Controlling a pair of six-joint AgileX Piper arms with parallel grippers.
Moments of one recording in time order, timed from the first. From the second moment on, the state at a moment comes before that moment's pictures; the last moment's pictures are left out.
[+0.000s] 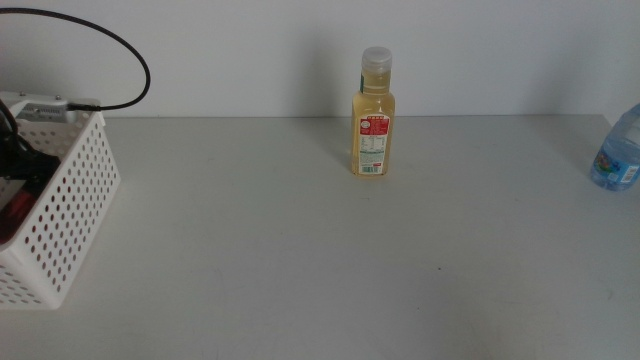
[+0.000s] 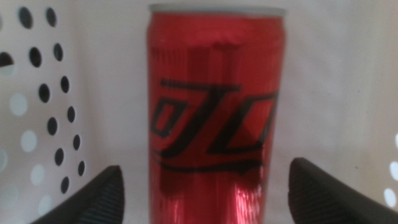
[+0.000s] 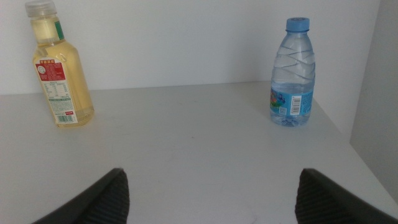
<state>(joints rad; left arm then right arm) 0.28 2.12 -1.76 0.04 1.15 0.34 -0.01 -0.01 0.03 -0.01 0.16 0.08</state>
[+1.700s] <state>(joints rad) -0.55 0.94 -0.91 0.11 0.32 -0.01 -0.01 -0.01 0.03 -0.01 0.16 0.08</state>
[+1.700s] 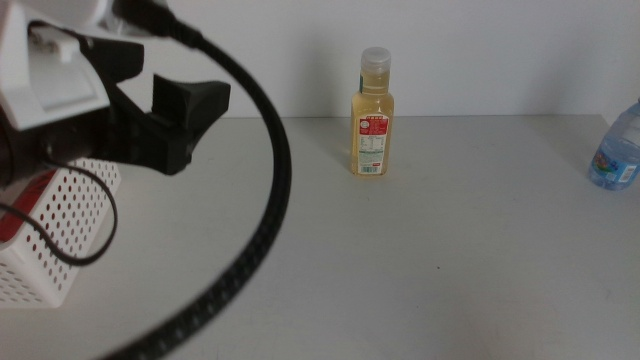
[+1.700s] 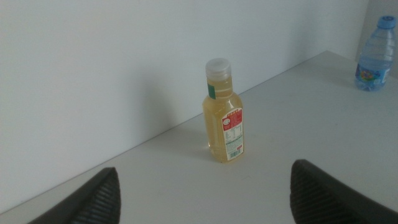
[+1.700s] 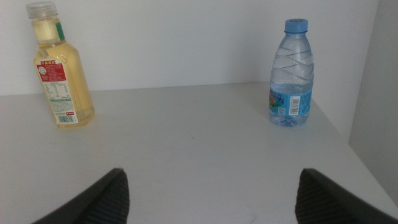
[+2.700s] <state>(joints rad) -0.55 1.46 -0.67 0.11 -0.46 -0.20 -0.01 -0.01 0.03 -0.01 0.16 0.08</state>
